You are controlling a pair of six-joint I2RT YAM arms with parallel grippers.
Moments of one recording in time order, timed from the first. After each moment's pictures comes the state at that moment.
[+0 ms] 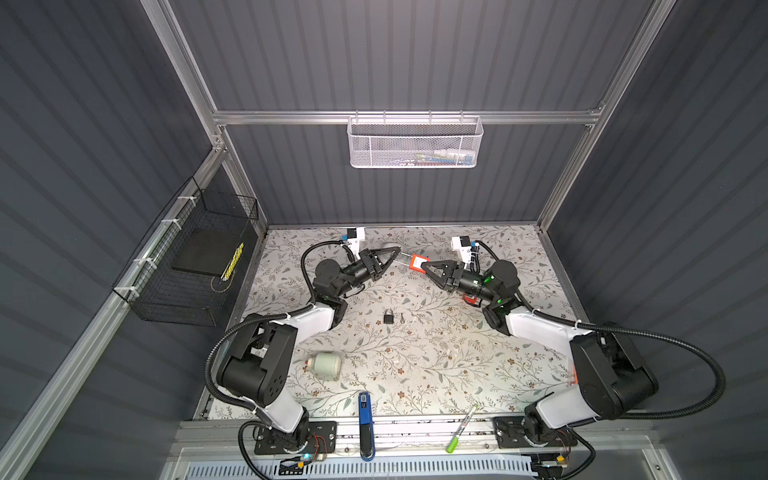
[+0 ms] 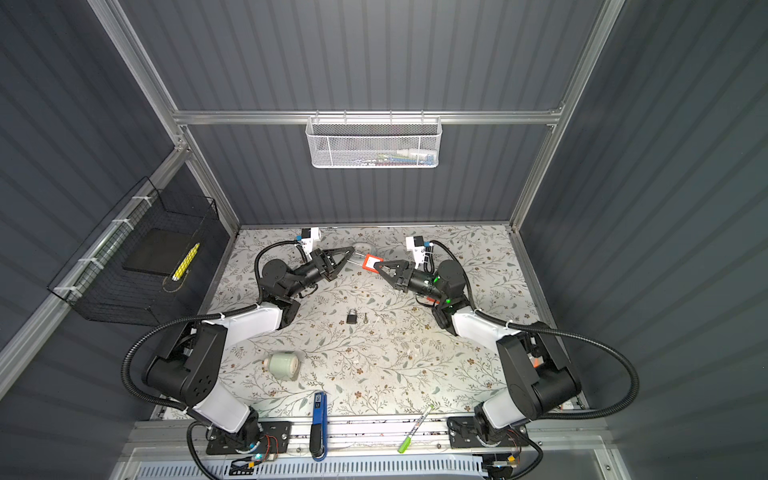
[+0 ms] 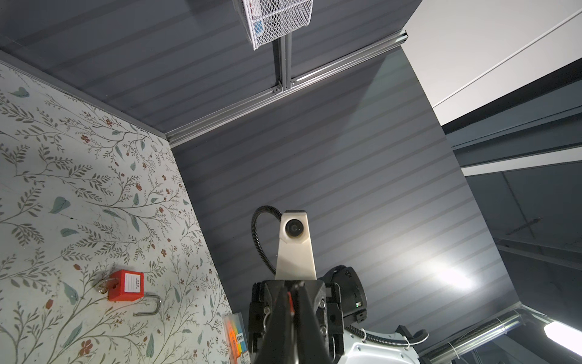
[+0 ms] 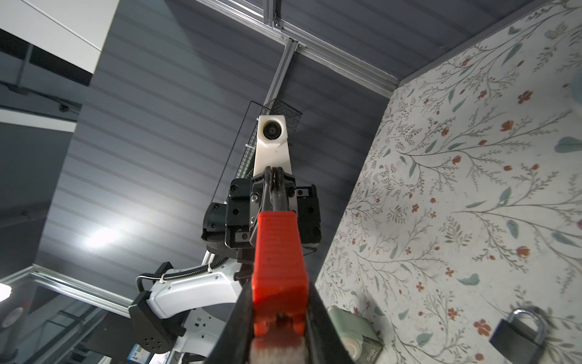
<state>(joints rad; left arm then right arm) -0.42 1.63 0.82 1.13 0.72 -1.40 0.43 1.48 0.74 0.88 -0.79 1.21</state>
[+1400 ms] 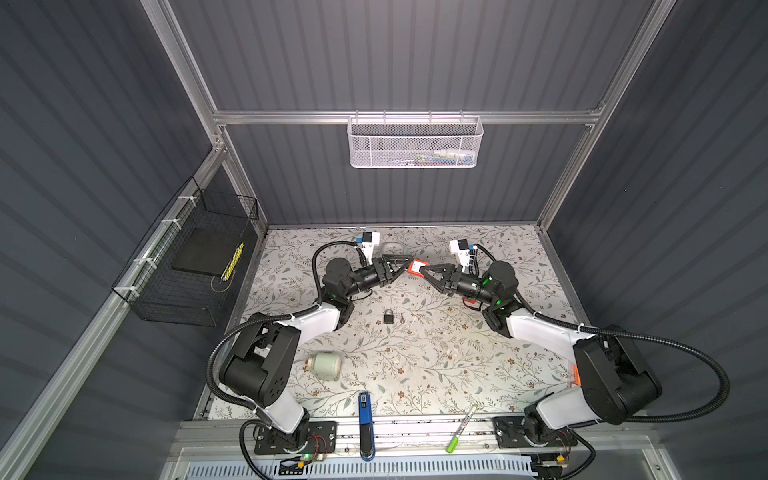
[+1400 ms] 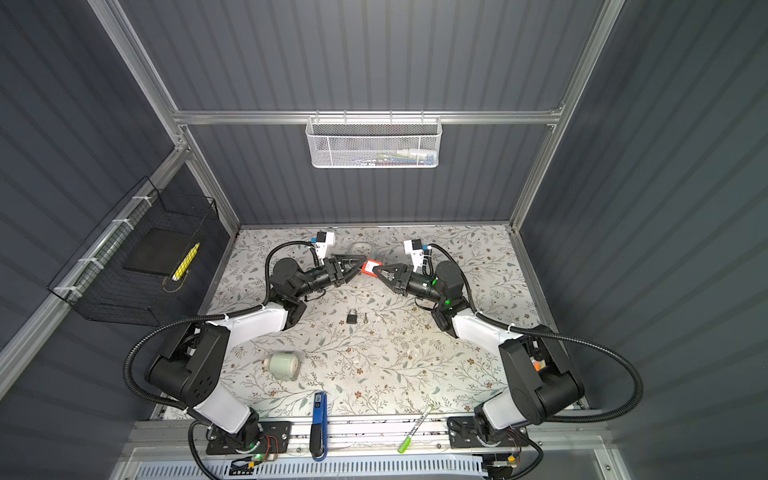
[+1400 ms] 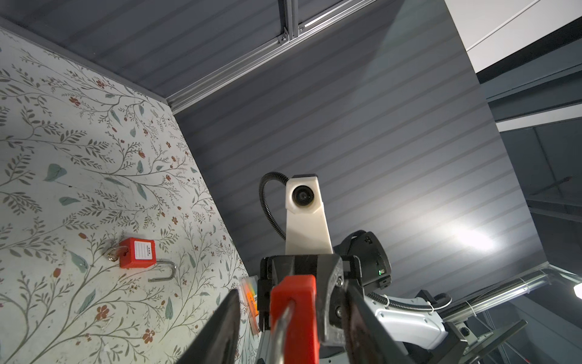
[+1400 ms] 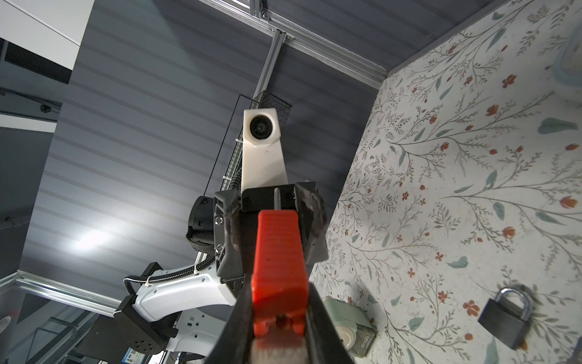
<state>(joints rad) -0.47 1.63 0.84 0.99 0.78 -1.24 0.44 1.47 0.72 0.85 -0.78 1.22</state>
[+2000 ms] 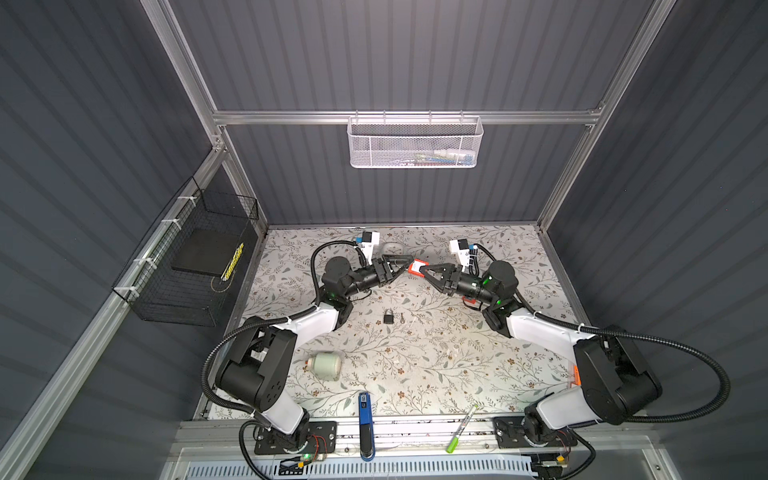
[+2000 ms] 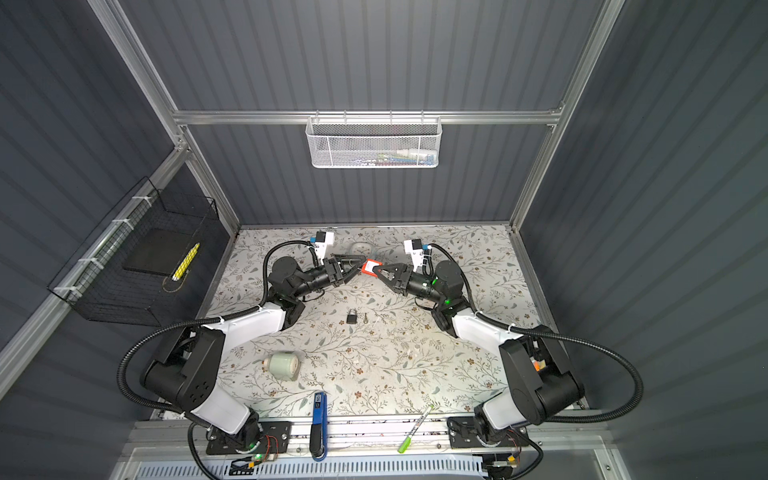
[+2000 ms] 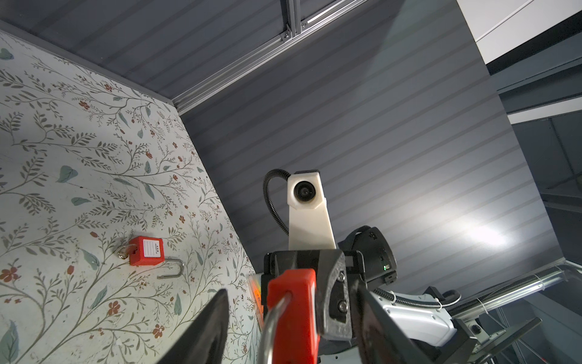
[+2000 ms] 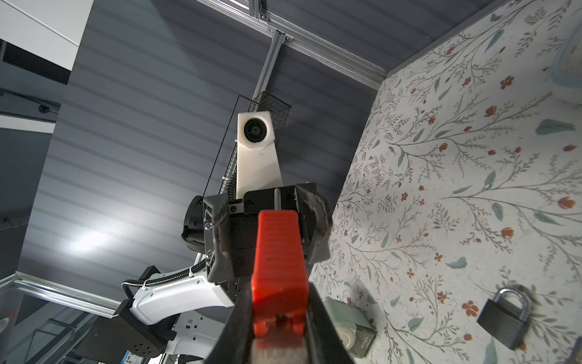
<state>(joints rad) -0.48 1.60 0.84 0.94 0.78 -1.20 0.44 1.48 0.73 0.85 -0.78 1.22</state>
